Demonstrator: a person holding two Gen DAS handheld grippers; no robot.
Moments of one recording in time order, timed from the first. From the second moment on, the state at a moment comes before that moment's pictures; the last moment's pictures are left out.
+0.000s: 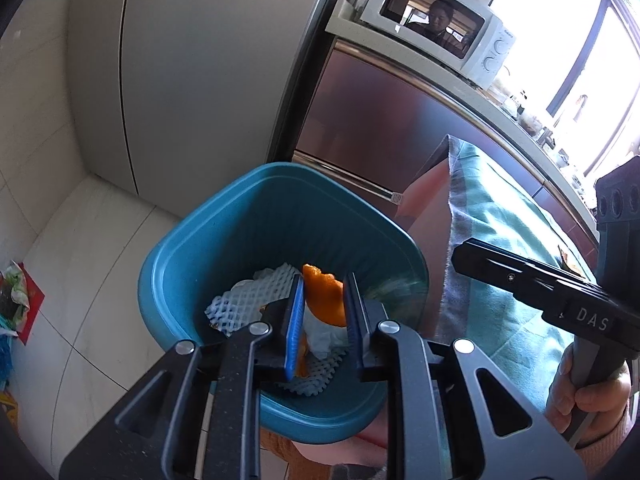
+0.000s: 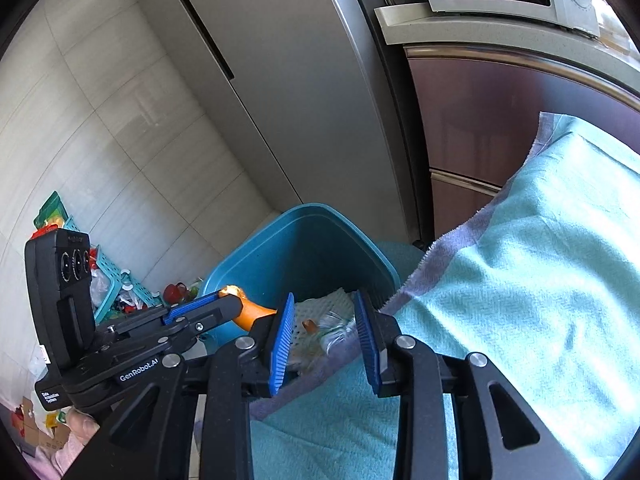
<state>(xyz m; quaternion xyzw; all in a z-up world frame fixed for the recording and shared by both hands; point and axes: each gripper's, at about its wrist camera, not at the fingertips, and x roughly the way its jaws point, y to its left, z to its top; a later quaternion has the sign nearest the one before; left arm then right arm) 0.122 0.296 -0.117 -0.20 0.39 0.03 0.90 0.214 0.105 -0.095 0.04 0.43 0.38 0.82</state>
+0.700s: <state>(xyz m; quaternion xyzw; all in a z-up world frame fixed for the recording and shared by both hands) 0.101 0.244 -0.079 -0.14 0.34 -0.03 0.93 0.179 0.041 -0.063 0.06 0.38 0.38 0.84</state>
